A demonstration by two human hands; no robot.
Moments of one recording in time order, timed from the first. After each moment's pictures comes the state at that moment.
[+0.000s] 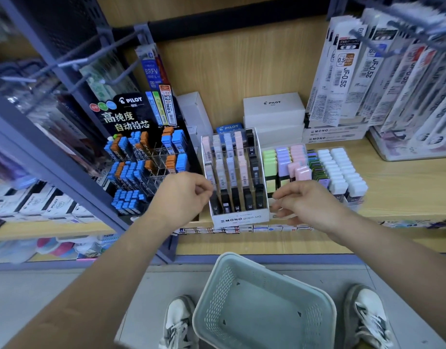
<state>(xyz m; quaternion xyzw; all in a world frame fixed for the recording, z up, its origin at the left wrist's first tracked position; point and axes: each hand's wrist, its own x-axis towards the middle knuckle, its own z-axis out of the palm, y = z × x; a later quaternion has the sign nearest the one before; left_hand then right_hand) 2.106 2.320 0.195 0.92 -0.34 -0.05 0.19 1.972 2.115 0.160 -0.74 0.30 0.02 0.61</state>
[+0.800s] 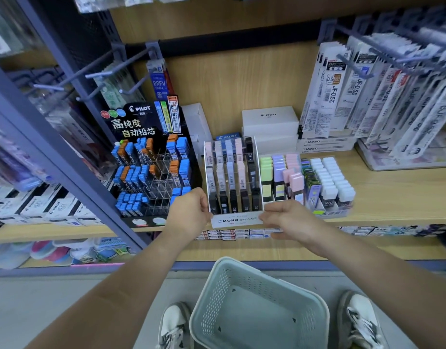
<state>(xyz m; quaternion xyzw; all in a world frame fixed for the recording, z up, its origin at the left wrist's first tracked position) 2.100 2.321 0.146 0.93 -0.24 -0.08 0.26 1.972 2.134 0.134 -0.72 0.30 0.06 0.62</state>
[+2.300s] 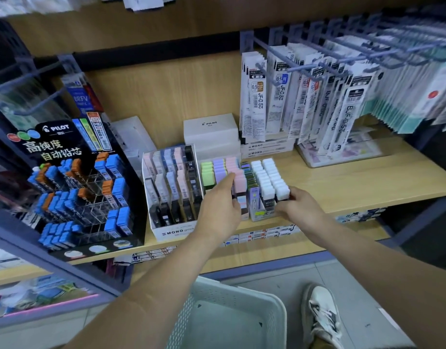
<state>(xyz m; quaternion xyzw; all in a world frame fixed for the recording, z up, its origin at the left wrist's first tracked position) 2.030 2.174 0.146 0.86 -0.39 -0.05 0.34 1.919 2.029 0.121 -0.68 0.39 -0.10 0.61</state>
